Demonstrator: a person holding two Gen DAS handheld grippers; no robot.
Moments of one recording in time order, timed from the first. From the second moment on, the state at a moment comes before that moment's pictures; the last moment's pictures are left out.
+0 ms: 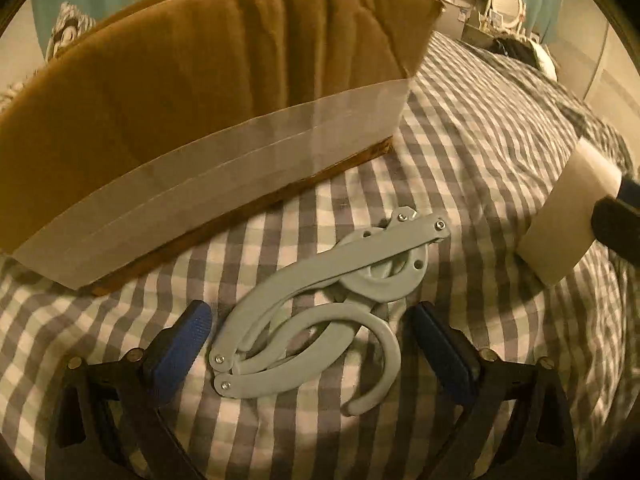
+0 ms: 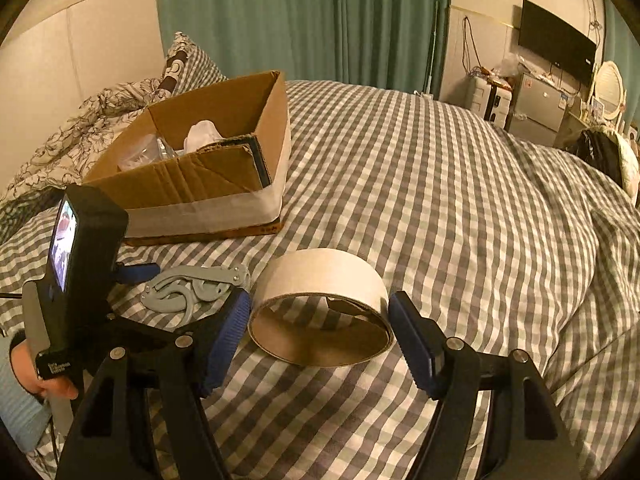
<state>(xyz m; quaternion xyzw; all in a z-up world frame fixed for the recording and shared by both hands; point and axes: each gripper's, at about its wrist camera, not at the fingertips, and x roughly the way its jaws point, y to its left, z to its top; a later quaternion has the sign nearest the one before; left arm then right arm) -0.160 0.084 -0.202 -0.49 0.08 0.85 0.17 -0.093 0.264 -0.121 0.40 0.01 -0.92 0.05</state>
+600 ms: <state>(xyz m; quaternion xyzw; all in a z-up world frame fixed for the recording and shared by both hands) -0.119 0.068 -0.167 -0.48 0.08 0.86 0.15 -0.094 0.260 -0.135 0.41 0.01 -0.91 0.02</state>
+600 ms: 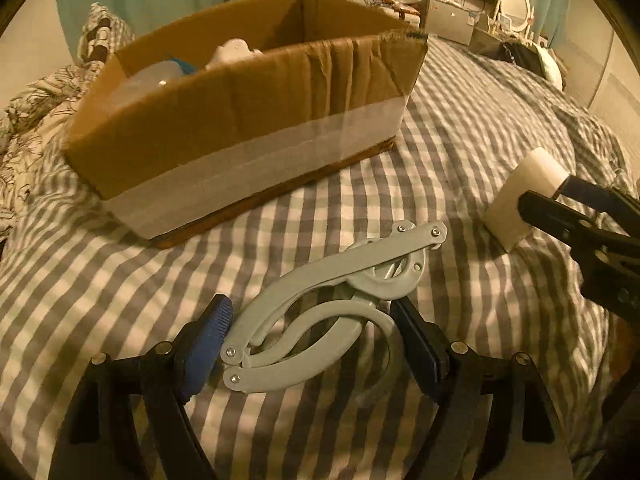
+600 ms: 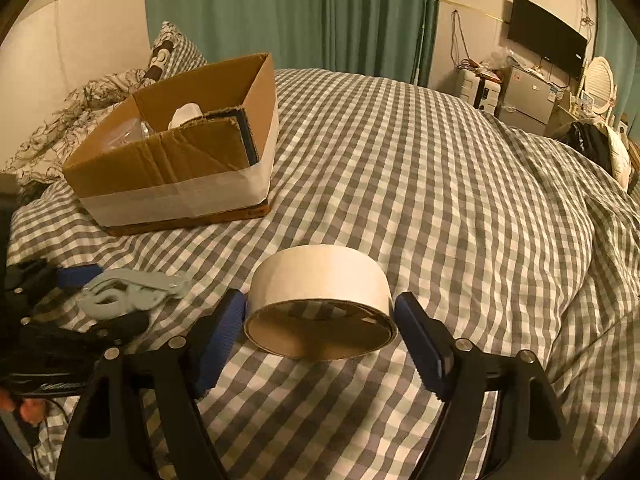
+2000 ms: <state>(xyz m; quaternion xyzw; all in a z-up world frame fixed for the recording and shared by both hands) -0.242 0.000 0.007 -0.32 0.01 0.94 0.07 -0.186 0.159 0.039 0.24 0.04 -0.96 0.10</state>
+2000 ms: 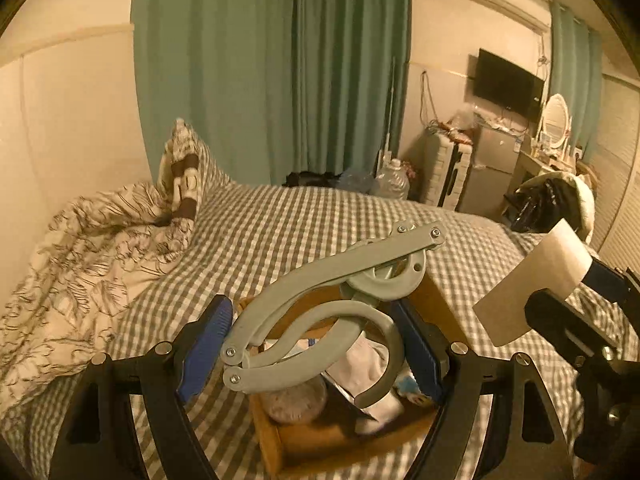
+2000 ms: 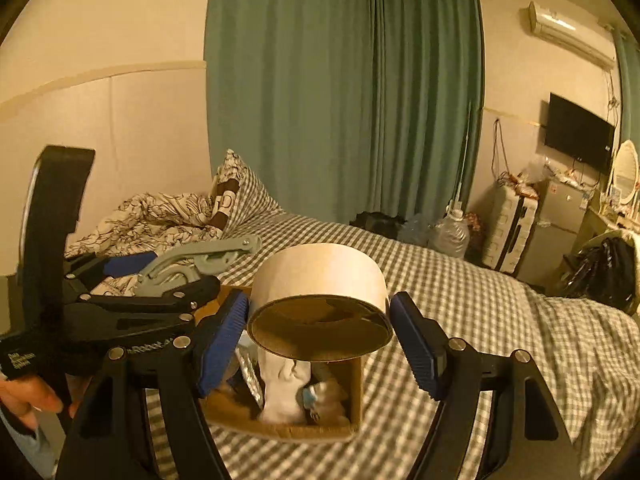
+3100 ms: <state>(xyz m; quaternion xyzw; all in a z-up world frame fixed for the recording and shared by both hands) -0.256 0.013 0.002 -0.31 0.02 0.95 0.09 -0.237 0.166 0.030 0.25 0.01 -0.96 0.08</state>
